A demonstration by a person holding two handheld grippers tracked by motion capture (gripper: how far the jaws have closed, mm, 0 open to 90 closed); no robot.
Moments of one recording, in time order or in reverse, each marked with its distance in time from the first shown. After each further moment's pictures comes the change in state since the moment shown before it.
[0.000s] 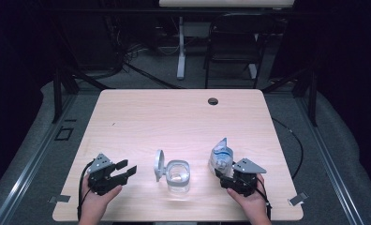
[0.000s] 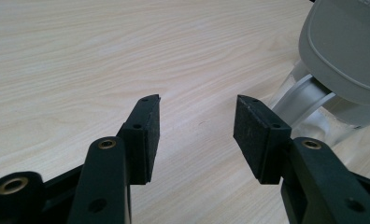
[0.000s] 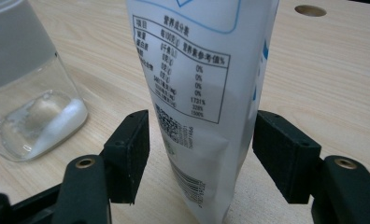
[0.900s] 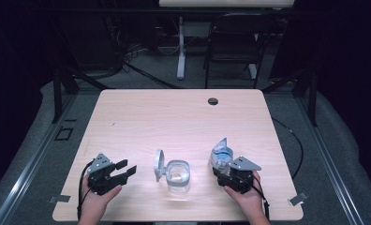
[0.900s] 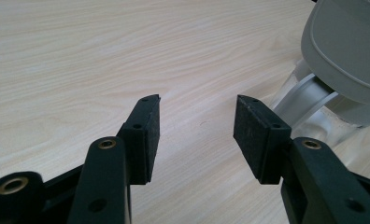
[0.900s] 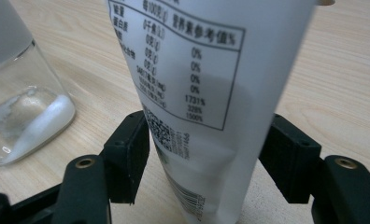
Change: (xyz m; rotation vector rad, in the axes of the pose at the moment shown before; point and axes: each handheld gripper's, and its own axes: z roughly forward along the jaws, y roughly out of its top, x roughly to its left) left arm 0.002 0.000 0.000 0.001 -0.001 0.005; right arm -0.001 -0.003 0.017 0.013 -0.002 0.003
